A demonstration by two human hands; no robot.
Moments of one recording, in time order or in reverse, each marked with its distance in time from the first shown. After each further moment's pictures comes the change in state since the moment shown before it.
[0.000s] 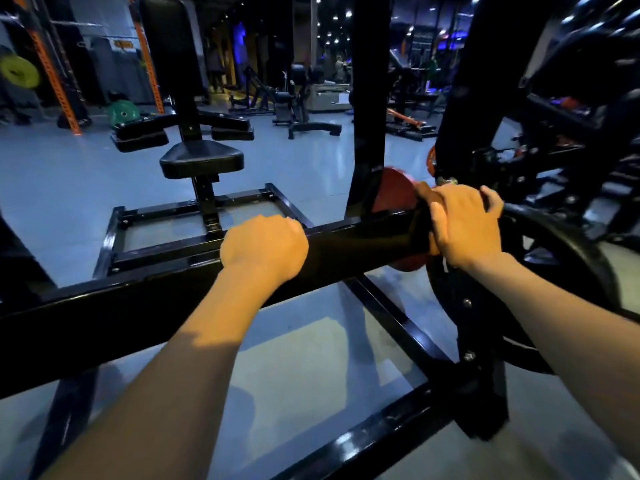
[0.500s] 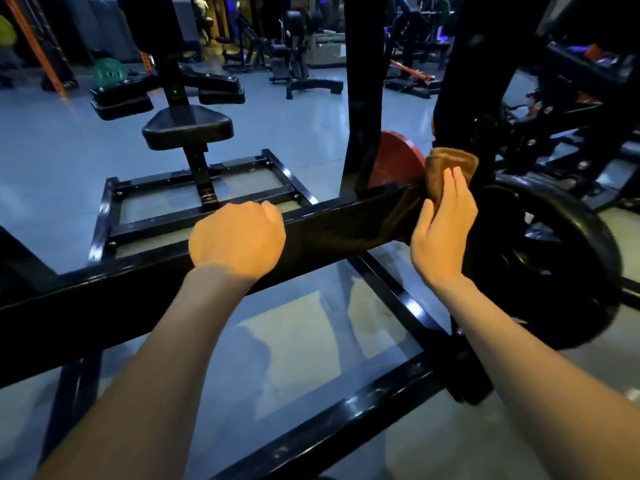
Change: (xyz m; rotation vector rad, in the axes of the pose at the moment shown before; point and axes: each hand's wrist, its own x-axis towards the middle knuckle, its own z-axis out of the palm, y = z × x) left_hand -0.002 0.007 -0.001 -0.048 0.042 -0.131; right_hand -0.036 -0.047 0.028 0.488 0.270 0.424
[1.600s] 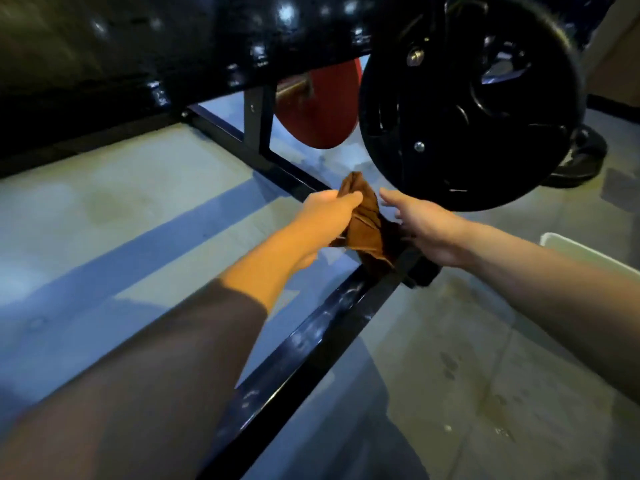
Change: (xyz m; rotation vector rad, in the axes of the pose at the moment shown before) left_hand -0.041 0.079 0.271 -1.169 -0.894 0.102; right_hand -0.148 0.061 -0.027 0.206 -0.642 1.002
